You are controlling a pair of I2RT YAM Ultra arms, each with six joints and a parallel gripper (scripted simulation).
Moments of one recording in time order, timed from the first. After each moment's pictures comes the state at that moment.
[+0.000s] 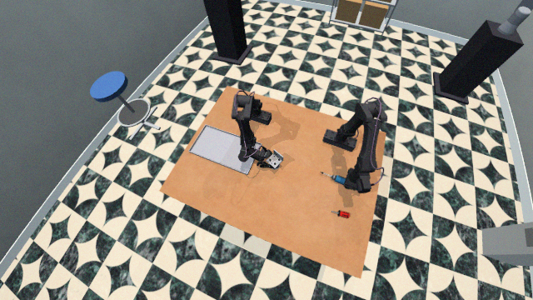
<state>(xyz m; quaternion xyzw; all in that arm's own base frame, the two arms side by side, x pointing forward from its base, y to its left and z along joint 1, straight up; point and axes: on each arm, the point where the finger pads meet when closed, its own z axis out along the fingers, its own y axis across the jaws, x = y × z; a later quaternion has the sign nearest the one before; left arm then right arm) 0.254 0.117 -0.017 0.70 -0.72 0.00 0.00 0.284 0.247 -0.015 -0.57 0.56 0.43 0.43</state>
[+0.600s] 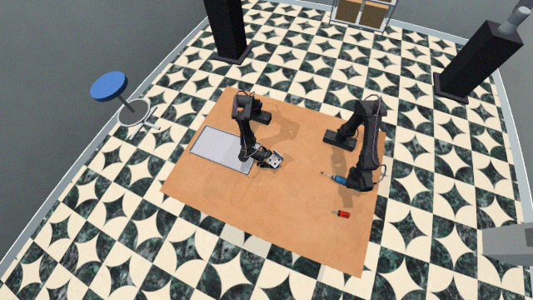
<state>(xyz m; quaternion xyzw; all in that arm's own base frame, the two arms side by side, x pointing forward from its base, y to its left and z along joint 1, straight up) 0.257 0.119 0.008 0.70 -0.72 0.00 -0.01 0.284 0.247 -0.015 -0.57 0.56 0.43 0.43</state>
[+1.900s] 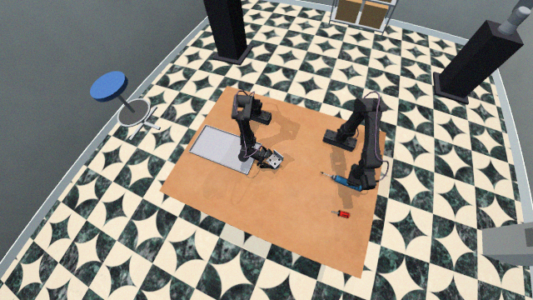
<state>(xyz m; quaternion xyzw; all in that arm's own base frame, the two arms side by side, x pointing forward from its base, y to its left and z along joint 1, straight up) 0.252 0.116 0.036 0.70 -0.72 0.00 0.01 0.284 0.247 -0.015 -0.57 0.56 0.43 0.43</state>
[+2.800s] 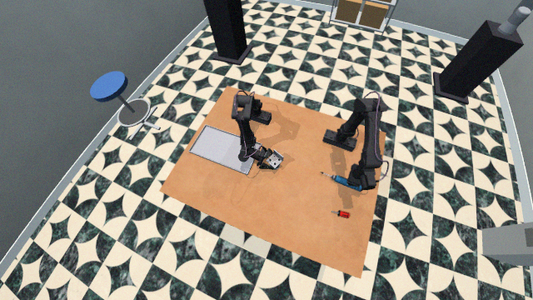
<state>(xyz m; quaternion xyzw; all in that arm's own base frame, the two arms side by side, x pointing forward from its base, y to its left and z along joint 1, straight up) 0.252 0.116 0.036 0.70 -0.72 0.00 0.01 0.284 0.247 -0.015 -0.57 0.56 0.43 0.43</state>
